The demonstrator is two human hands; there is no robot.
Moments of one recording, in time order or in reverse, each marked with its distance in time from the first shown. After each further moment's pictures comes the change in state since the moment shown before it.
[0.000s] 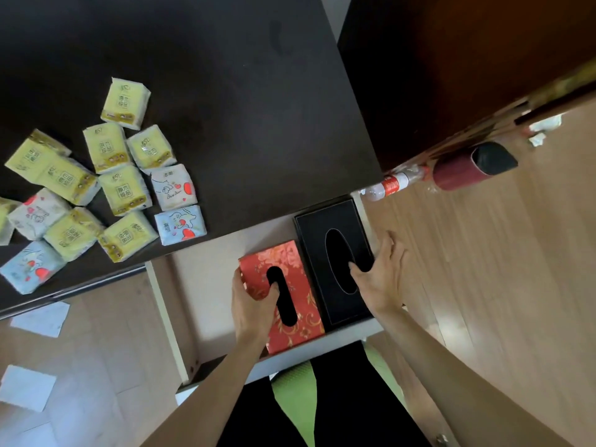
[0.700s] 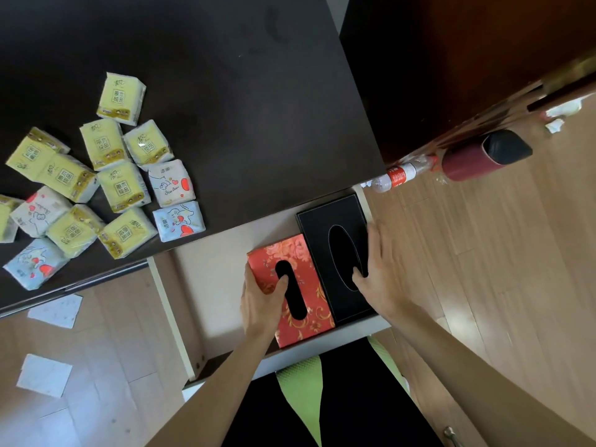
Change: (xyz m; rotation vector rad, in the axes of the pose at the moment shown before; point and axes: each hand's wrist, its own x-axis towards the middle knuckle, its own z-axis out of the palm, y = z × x) left_hand -0.006 0.006 0.010 0.102 -0.052 0.032; right_hand 0.001 -0.002 -0.024 -0.226 -0.209 -0.356
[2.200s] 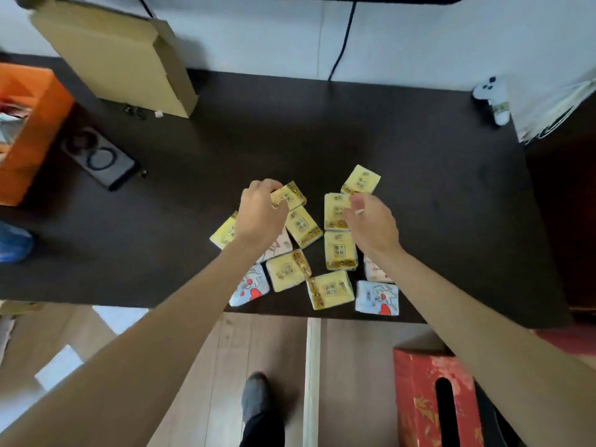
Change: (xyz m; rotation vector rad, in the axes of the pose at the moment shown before) left_hand 0.196 0.070 -0.373 0.097 0.342 0.452; right_hand 0.183 -0.426 -0.017 0.382 0.014 -0.155
